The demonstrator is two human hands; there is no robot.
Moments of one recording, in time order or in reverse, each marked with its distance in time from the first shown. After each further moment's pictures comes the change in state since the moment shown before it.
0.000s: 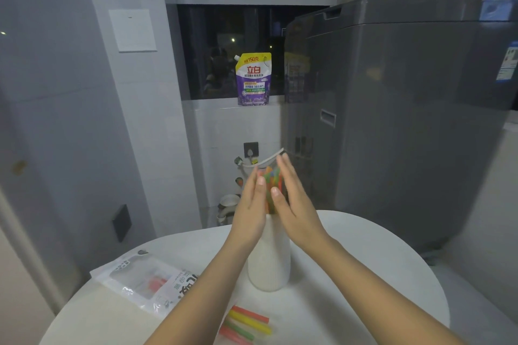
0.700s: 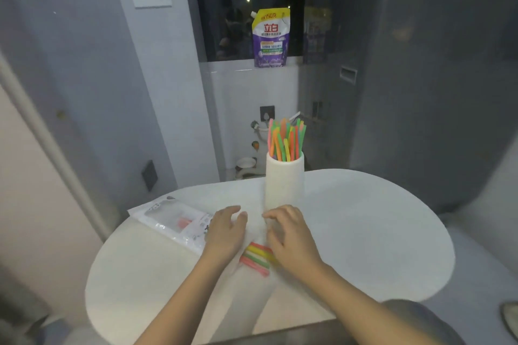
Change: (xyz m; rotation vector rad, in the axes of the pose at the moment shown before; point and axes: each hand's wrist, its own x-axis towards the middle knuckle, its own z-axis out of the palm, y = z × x) left_hand -0.102 -0.068 -0.069 0.570 0.125 -0.393; right_hand -0.121 0.013 0.065 -0.183 -0.119 0.150
